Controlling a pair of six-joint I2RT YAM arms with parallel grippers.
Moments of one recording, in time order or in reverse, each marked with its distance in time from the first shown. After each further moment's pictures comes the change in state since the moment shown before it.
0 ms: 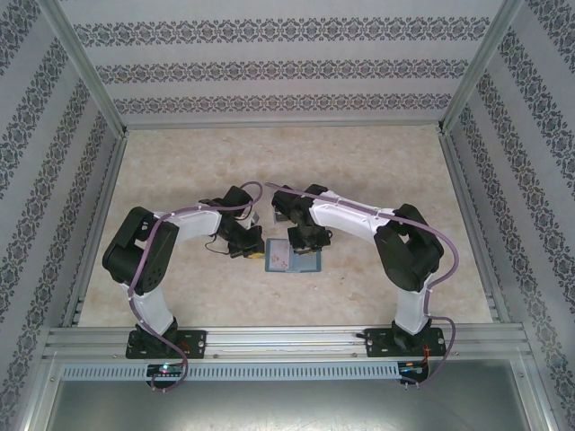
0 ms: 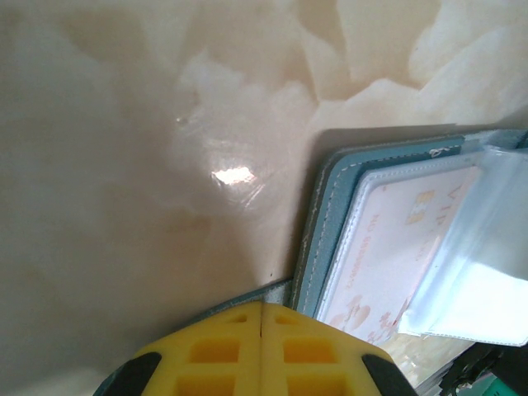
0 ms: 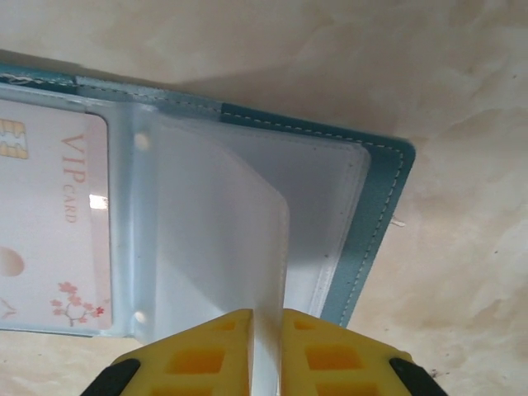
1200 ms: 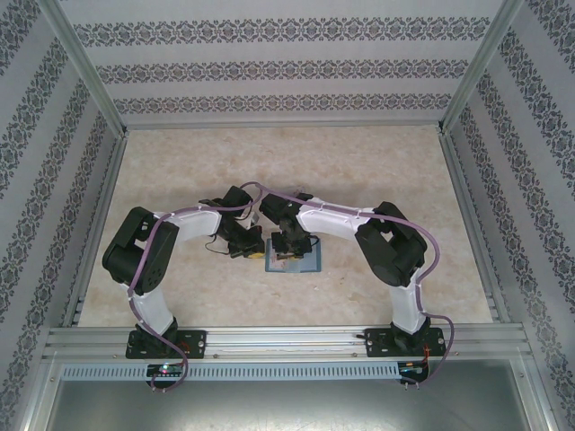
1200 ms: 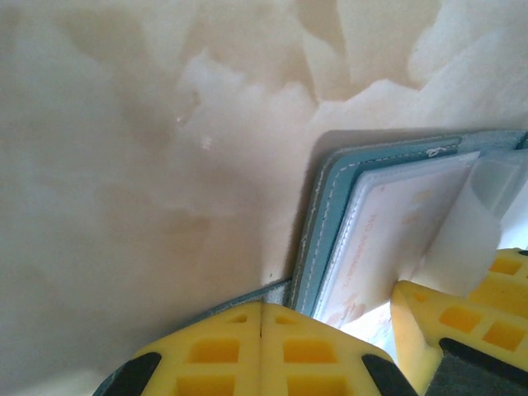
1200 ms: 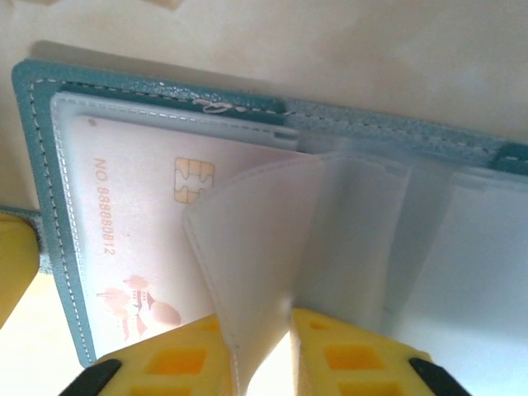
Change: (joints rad) left arm 0.000 0.000 -0.002 0.005 0.003 -0.003; right arm 0.059 0.100 0.010 0.180 -0.148 0.098
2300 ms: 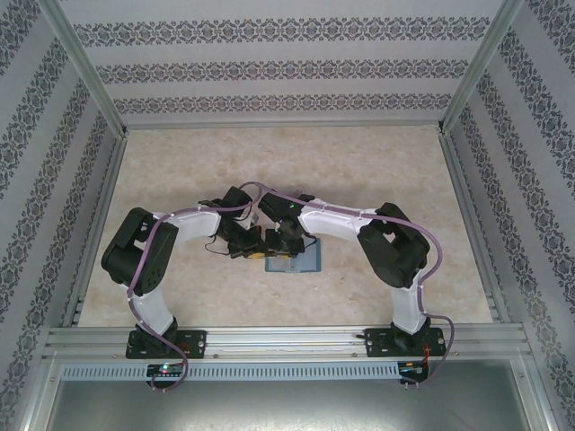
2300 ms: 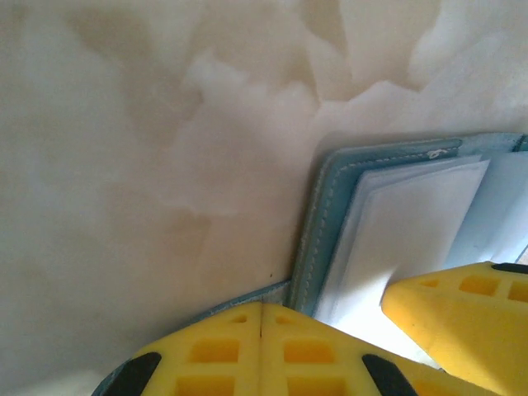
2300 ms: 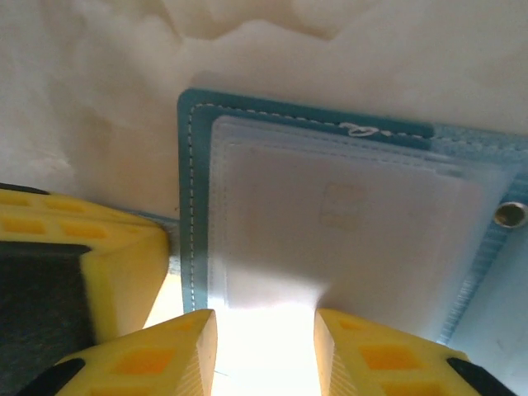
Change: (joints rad) left arm 0.000 -0.006 -0.013 0.019 0.000 -0.016; right arm 0.000 -0.018 -0.028 0.135 -0.108 0.057
